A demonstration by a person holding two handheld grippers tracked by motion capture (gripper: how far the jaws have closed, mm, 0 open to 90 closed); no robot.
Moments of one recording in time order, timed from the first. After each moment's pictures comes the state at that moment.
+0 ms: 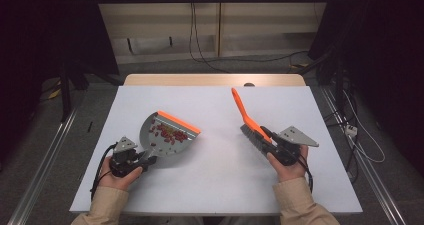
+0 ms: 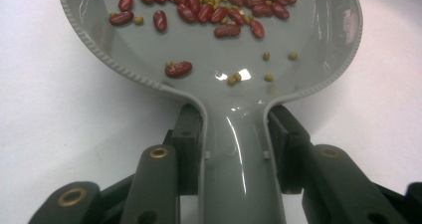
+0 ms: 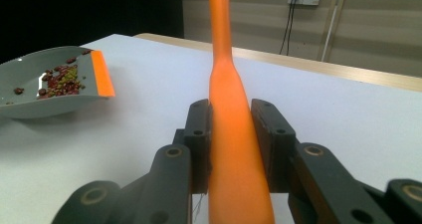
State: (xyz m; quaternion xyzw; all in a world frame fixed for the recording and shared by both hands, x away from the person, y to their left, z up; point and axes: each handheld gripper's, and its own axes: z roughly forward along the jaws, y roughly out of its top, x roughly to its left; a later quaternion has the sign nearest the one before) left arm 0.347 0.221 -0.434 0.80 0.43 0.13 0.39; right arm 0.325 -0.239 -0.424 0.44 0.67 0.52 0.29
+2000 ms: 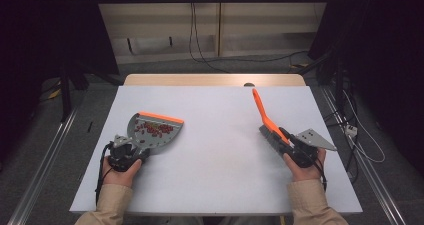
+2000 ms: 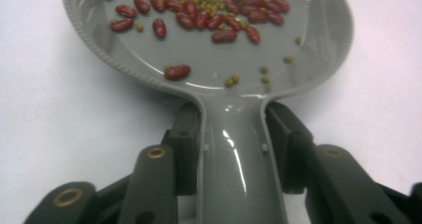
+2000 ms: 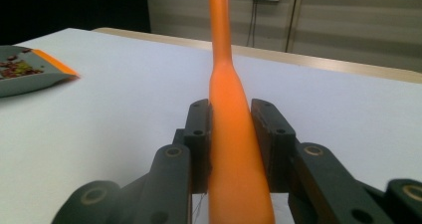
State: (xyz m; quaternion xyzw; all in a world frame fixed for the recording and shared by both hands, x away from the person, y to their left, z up) left arm 0.360 0.226 -0.449 0.74 0.53 0.17 0.36; right arm 0.317 -0.280 -0.431 0.48 0.65 0.49 0.33
